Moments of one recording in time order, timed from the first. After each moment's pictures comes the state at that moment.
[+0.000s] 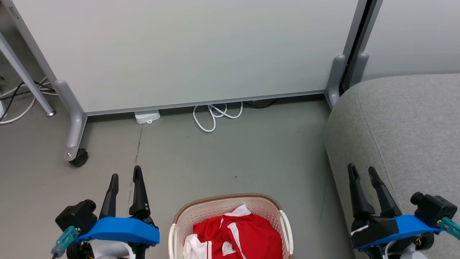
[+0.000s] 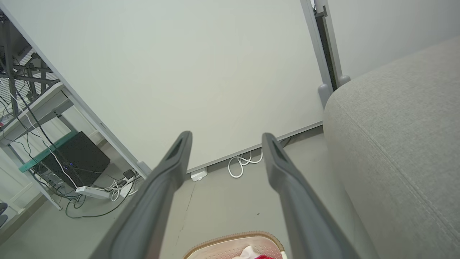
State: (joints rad) left arm -0.06 0.04 -0.09 0.23 -0.55 -0.01 -0.14; right arm -0.06 -0.04 0.00 0.19 0.52 0.13 -0.14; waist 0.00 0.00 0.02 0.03
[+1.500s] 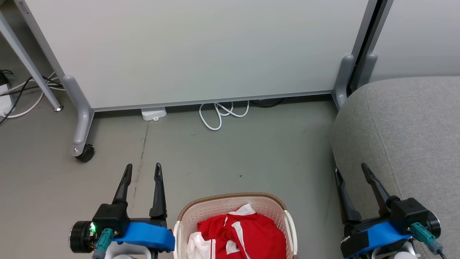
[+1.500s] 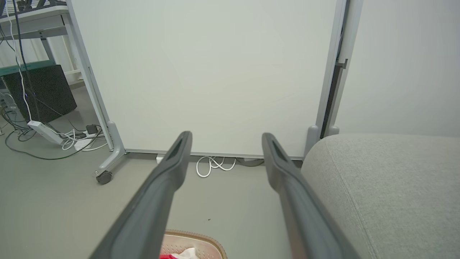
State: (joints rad) left arm -0.07 0.05 -0.15 0.23 -0.17 0.01 -0.24; right arm -0.06 -0.05 0.03 0.20 0.09 0.13 -0.24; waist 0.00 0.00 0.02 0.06
